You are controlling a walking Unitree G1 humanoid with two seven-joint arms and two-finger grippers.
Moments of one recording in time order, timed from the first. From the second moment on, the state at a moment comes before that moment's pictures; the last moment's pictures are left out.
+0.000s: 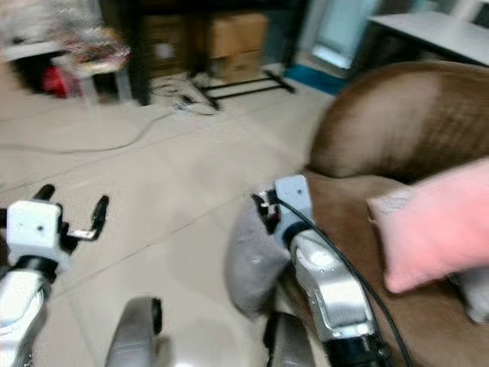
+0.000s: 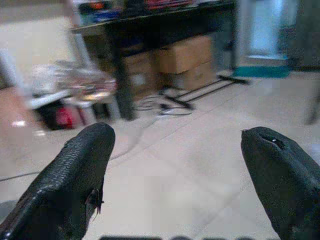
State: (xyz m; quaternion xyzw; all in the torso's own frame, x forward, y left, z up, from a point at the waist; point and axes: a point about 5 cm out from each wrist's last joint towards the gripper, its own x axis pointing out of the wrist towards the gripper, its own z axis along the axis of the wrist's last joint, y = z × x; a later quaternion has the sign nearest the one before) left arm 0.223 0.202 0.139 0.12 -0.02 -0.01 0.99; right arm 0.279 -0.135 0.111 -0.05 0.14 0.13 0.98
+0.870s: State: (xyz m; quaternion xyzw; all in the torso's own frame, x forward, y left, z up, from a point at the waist) left arm 0.220 0.198 0.137 0.12 -0.01 -0.03 0.99; right arm 0.276 -0.132 0.107 -0.07 0.14 0.19 0.97
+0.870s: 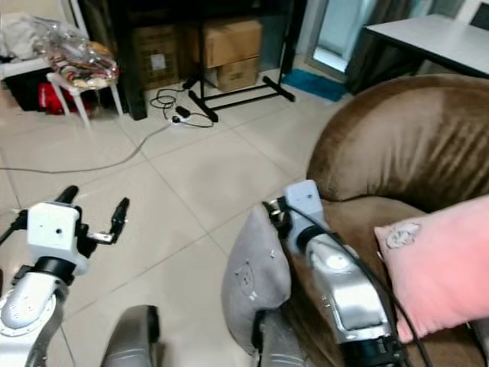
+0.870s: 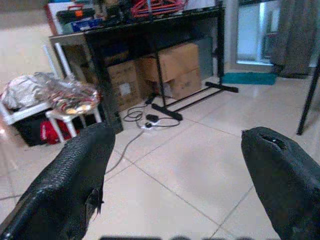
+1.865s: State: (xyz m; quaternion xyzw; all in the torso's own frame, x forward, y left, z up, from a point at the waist) left arm 0.214 0.211 0.133 0.16 0.01 -0.02 0.99; right arm 0.292 -0.128 0.082 -0.05 0.19 0.20 0.96
